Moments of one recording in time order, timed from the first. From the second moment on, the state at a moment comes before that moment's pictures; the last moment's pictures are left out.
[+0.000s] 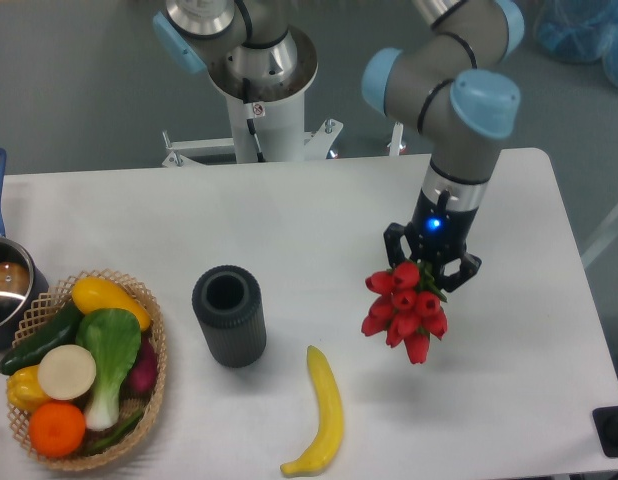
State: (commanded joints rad) arm 2.73 -1.96 -1.71 -0.89 1.21 1.22
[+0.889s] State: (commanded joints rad) arm 2.75 -2.06 -1.66 -0.89 1.21 1.22
